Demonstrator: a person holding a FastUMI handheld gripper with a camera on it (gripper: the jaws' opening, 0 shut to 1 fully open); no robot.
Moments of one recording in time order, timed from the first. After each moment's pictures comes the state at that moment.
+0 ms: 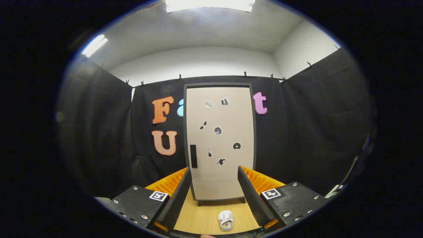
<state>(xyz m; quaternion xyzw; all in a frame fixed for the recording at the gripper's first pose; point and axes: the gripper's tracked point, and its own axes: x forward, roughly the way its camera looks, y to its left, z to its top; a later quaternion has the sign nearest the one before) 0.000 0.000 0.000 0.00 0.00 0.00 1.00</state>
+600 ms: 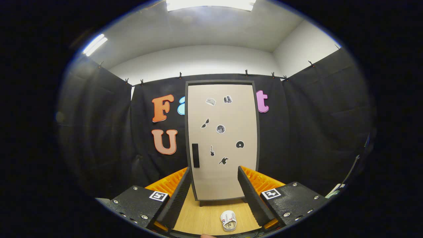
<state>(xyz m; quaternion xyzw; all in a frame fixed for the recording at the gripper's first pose) 0.015 0.015 -0.006 0.00 0.01 0.00 1.00</state>
